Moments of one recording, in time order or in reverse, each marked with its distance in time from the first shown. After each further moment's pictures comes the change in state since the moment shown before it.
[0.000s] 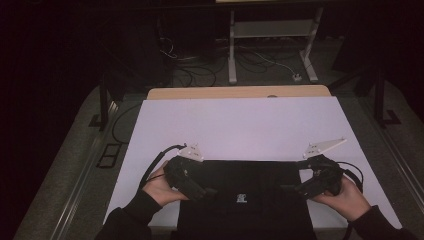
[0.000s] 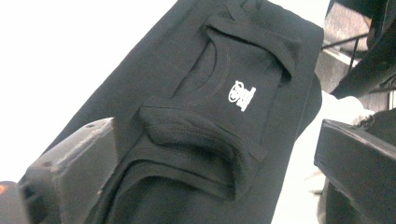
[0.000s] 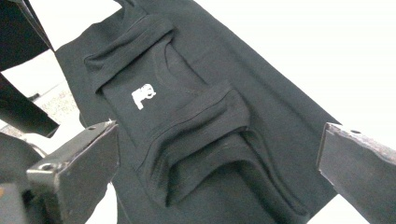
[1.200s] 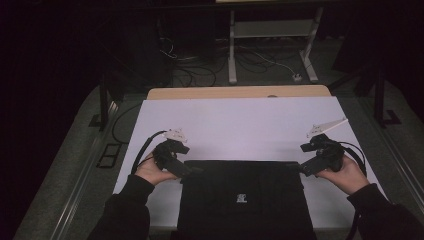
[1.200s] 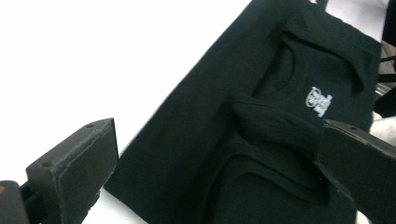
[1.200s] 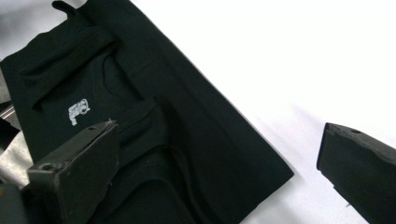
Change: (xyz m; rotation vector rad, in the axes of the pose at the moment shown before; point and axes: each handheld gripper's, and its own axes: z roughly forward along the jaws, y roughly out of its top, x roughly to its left) left arm 0.073 -0.021 0.000 -0.057 0.045 -0.091; right arm -0.060 0.016 0.006 0.007 -0.037 0.020
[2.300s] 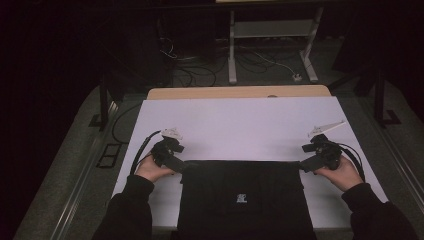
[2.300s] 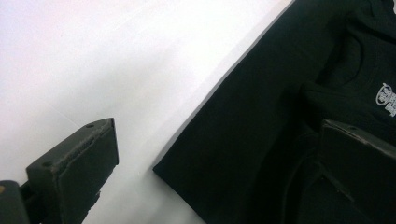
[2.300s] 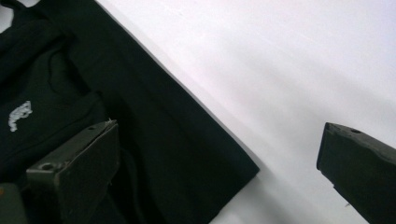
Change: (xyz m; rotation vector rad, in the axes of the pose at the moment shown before) left arm 0.042 -0.024 0.021 0.007 0.030 -0.083; right arm -0.037 -0.020 0.026 -0.013 -0.010 0.071
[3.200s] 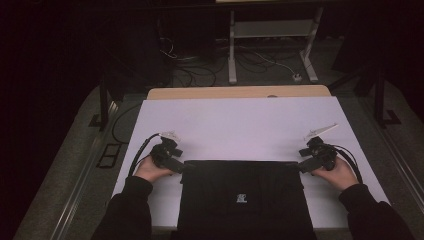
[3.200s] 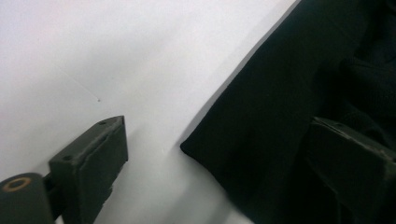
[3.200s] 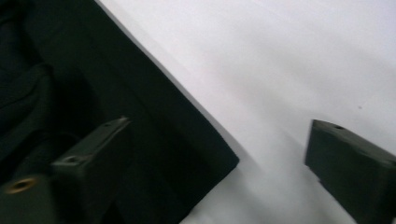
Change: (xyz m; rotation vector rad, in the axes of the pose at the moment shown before) left arm 0.019 -0.015 0.011 0.041 -0.017 -0.040; right arm -0.017 -0.010 0.023 0.064 0.007 -0.004
